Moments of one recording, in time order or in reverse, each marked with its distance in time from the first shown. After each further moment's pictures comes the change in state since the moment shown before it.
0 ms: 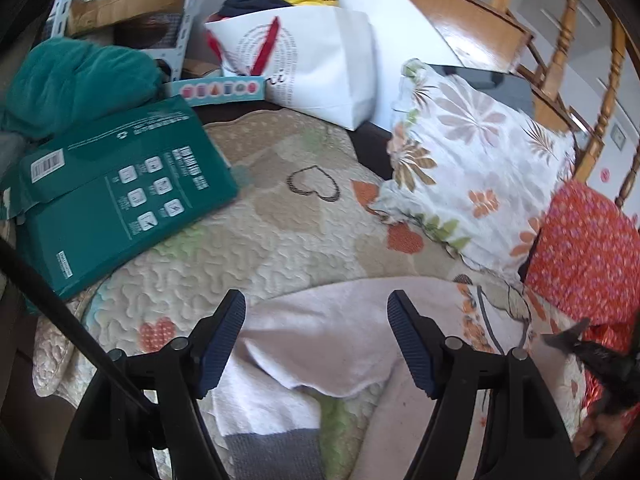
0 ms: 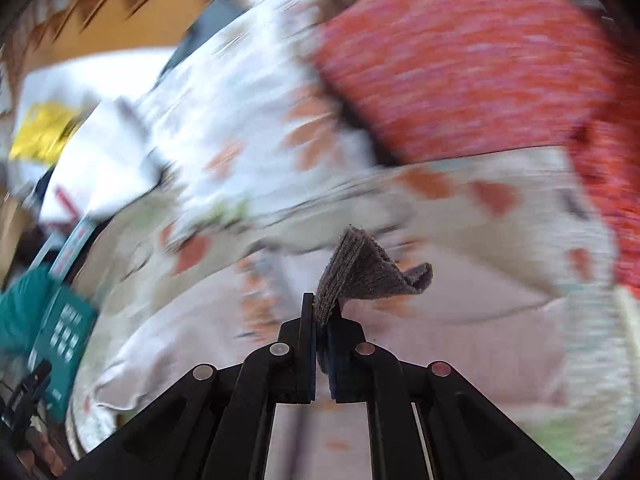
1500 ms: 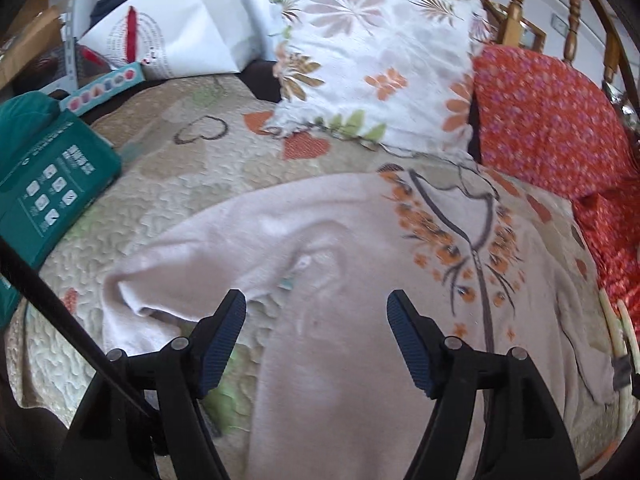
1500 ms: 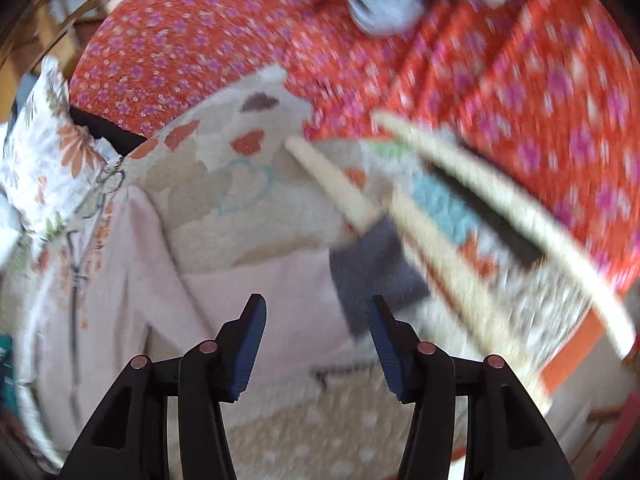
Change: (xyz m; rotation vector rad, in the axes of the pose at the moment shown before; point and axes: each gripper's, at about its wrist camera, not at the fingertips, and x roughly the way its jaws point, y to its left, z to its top) left arm 0.027 -0.125 -0.098 0.373 0.170 -0.095; right arm -0.237 -0.290 -0.162 0.503 0.142 -0.389
